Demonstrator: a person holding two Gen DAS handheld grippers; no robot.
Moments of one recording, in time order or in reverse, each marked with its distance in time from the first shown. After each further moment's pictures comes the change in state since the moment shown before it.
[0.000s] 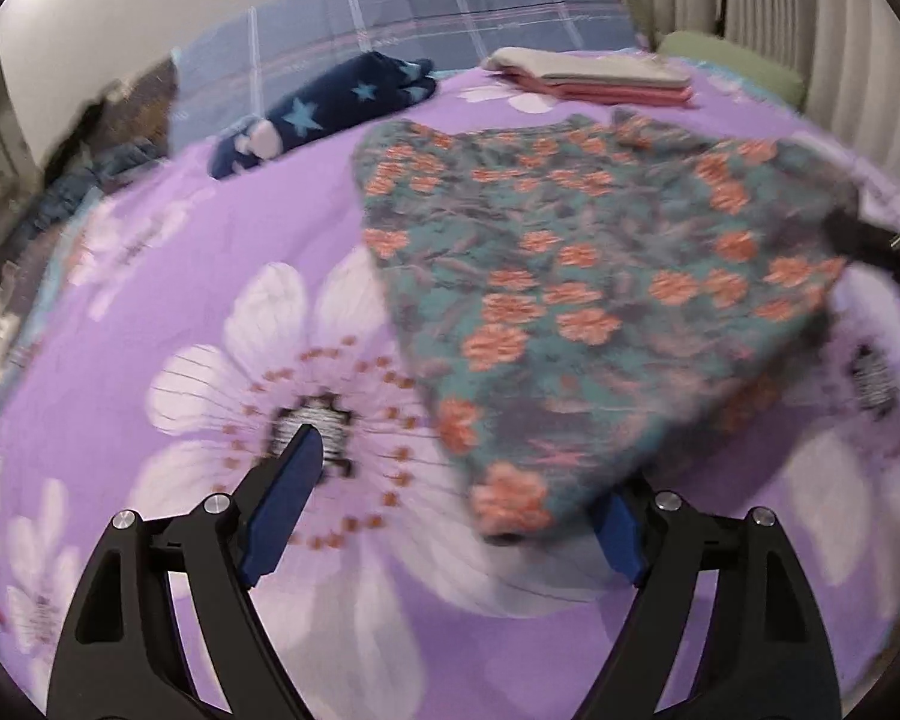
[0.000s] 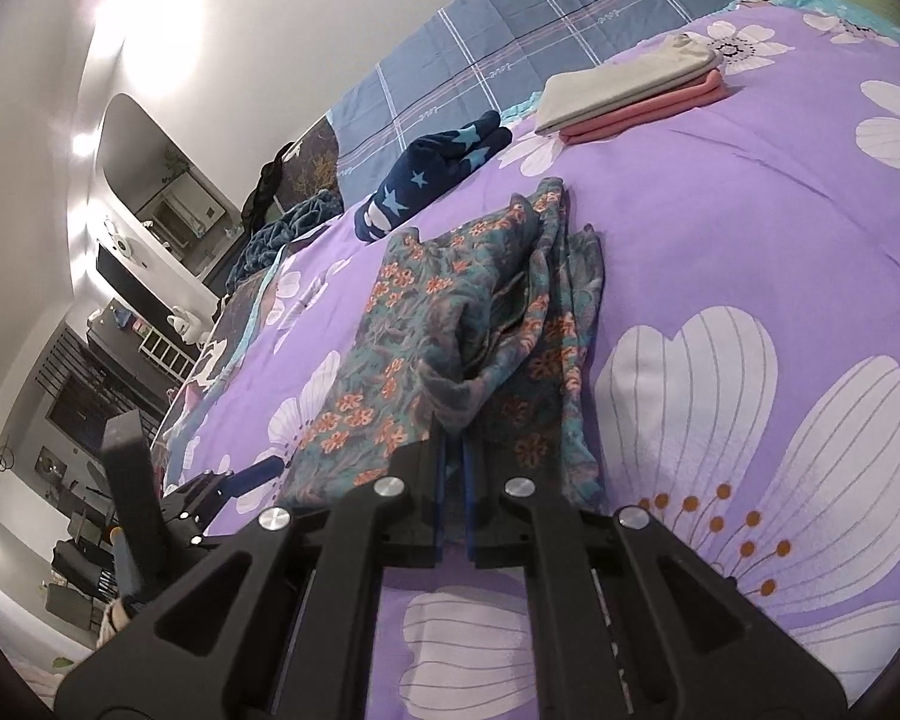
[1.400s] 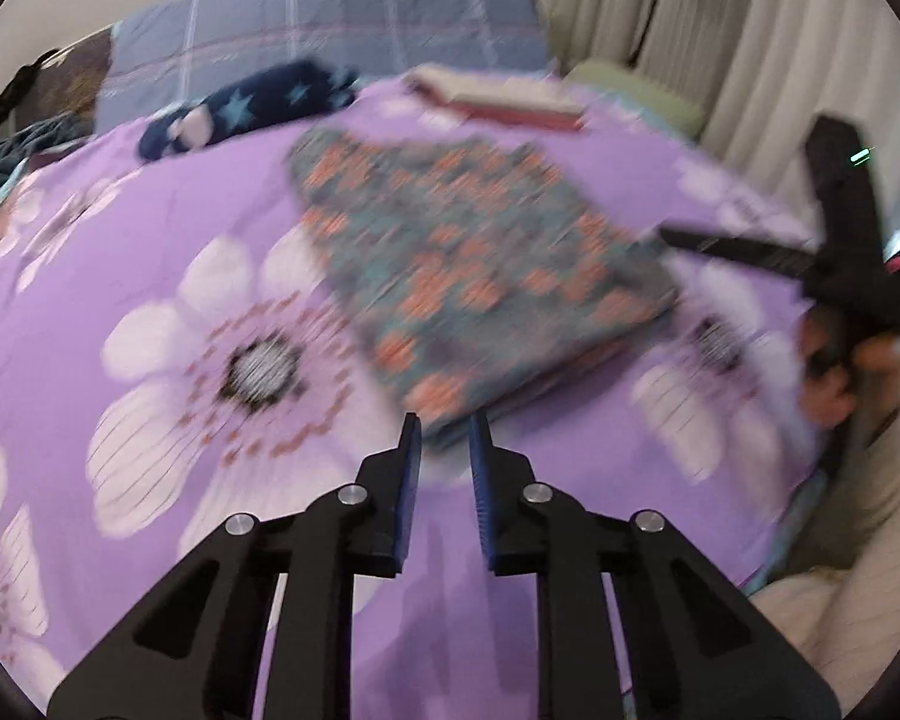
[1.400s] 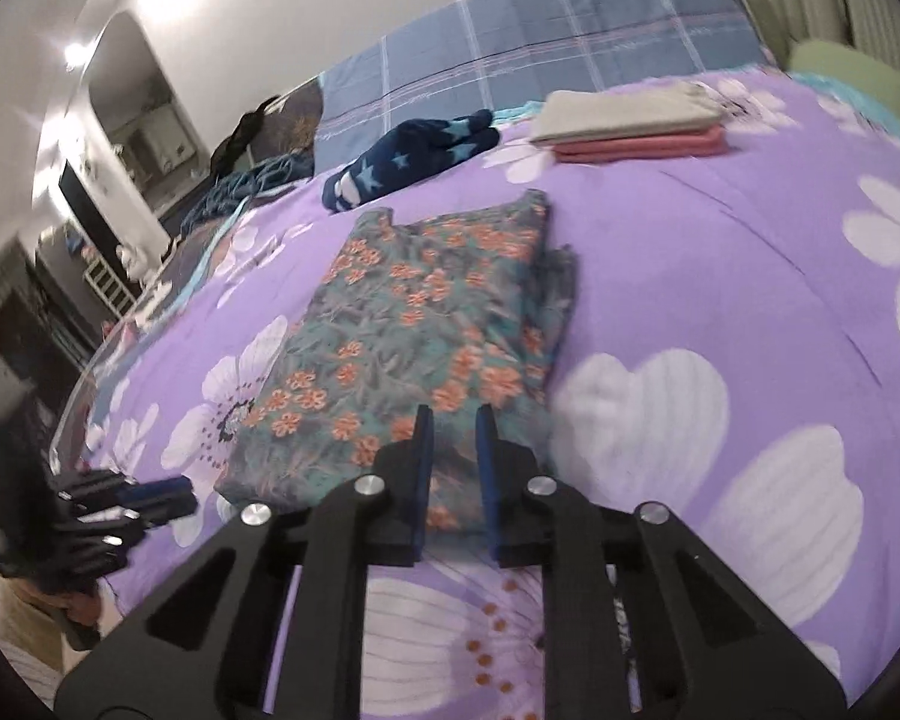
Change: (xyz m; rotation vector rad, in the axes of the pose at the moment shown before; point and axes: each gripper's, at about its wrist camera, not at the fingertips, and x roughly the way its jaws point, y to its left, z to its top) left arm -0.052 0.027 -0.023 -0.049 -0.040 -0.399; right arm 0.013 0.026 -0.003 -0.228 0.047 -0.178
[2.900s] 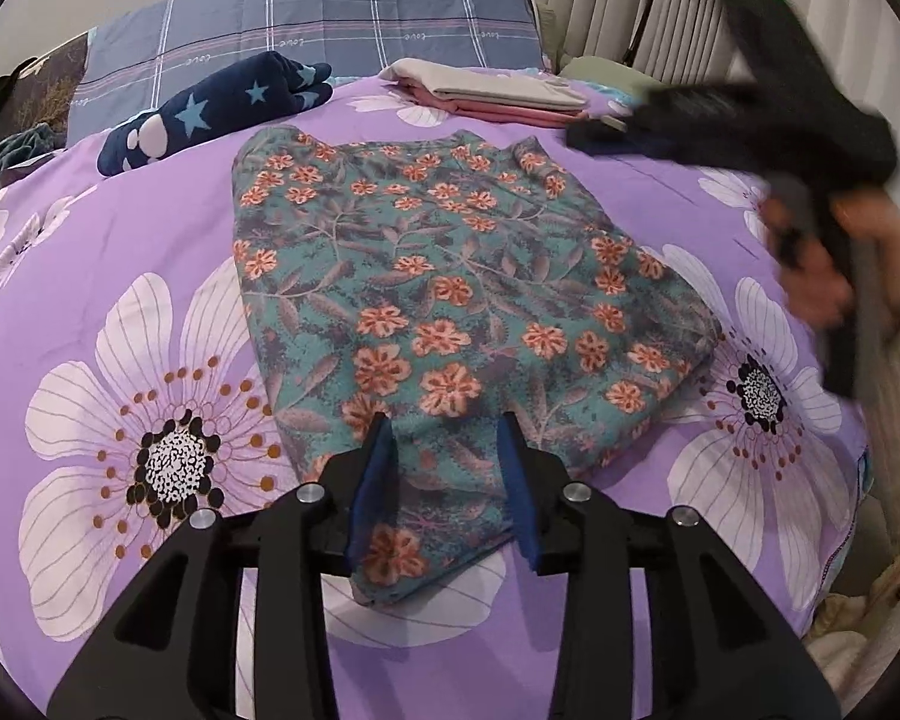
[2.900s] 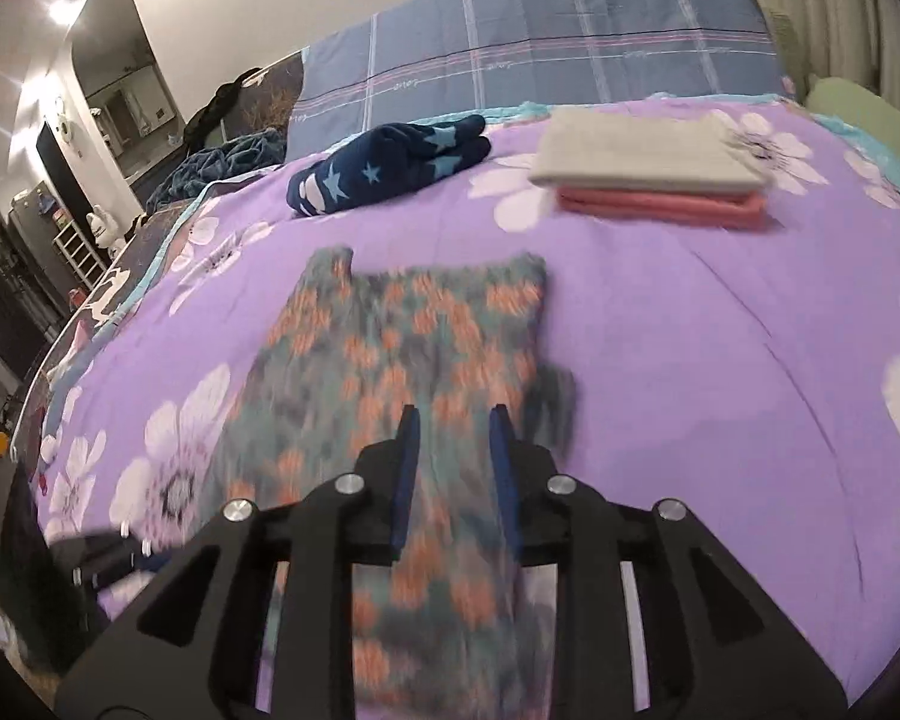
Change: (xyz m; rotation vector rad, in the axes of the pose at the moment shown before) left arm 0.068 -0.011 0.025 0.015 0.016 0.019; right arm 0.082 -0.007 0.105 -0.050 0.072 -0.002
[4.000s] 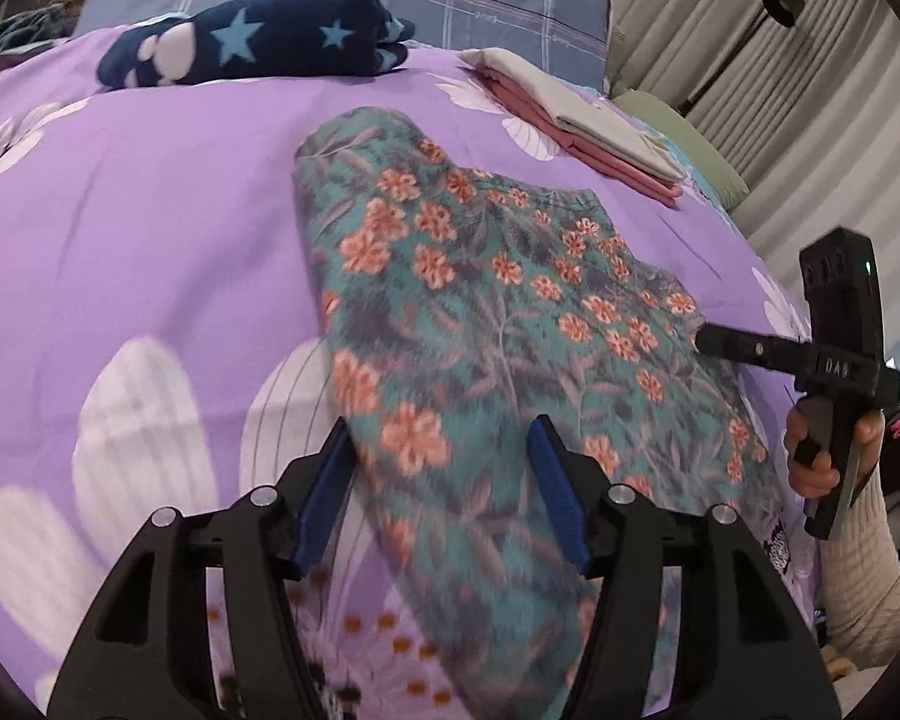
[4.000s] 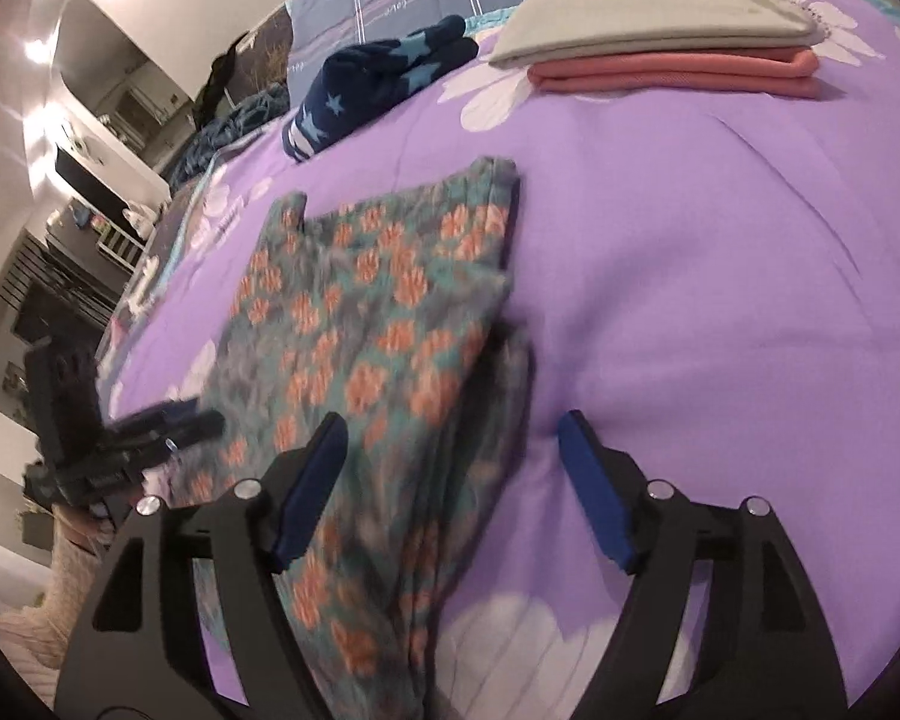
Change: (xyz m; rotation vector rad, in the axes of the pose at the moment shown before) left arm 0.073 0.101 0.076 -0.232 0.077 -0.141; right arm 0.044 -0.072 -0.009 0.152 0.174 0.136
